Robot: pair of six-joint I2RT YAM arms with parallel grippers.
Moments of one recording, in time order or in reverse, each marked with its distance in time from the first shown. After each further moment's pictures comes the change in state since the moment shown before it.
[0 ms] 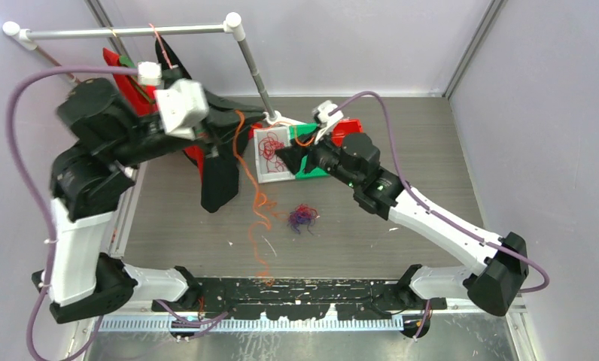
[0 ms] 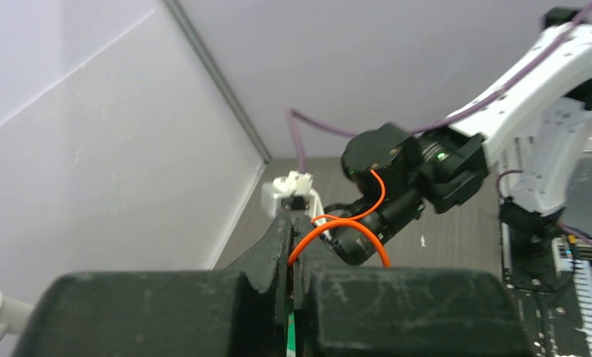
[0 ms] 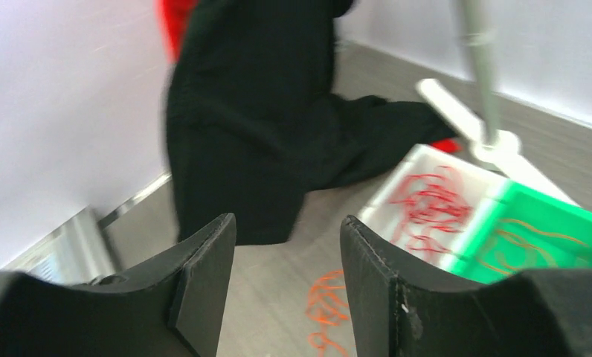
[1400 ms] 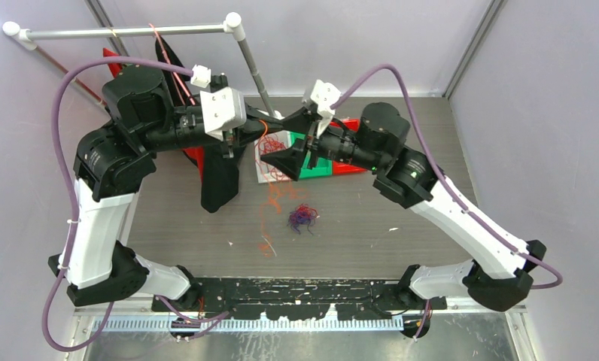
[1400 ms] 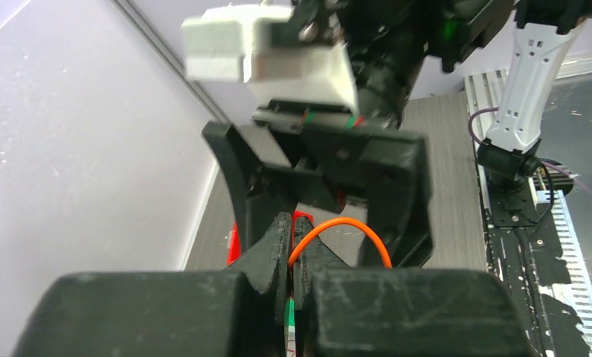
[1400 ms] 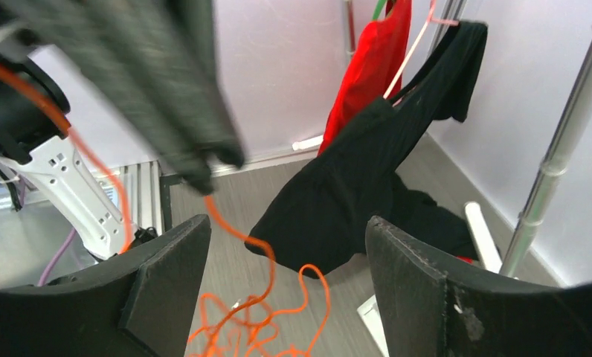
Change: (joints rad) left arm 0.000 0.109 0.054 -0.151 0.069 0.149; right arm 0.071 -0.006 0.494 -0.410 -0.236 -0.306
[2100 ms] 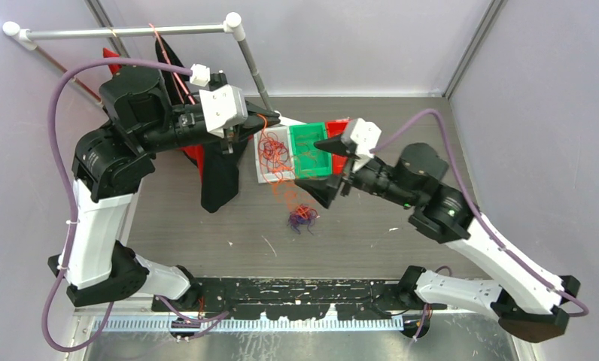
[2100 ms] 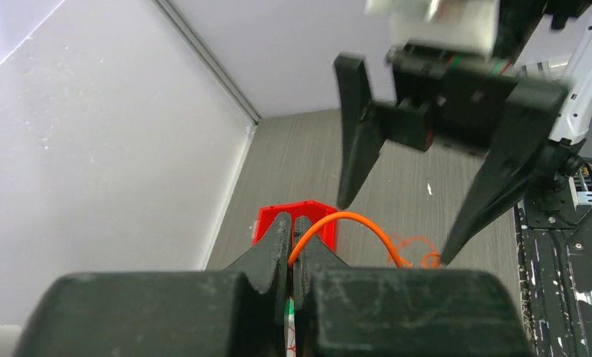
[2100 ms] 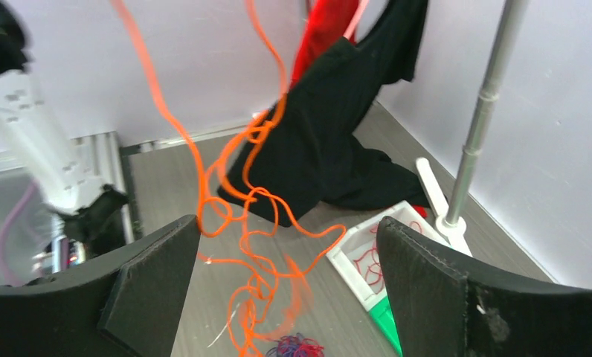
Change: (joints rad) left arm 0.000 0.000 0.011 0.007 -0.065 0.023; right arm 0.014 -0.272 -0.327 0.018 0.168 -0.056
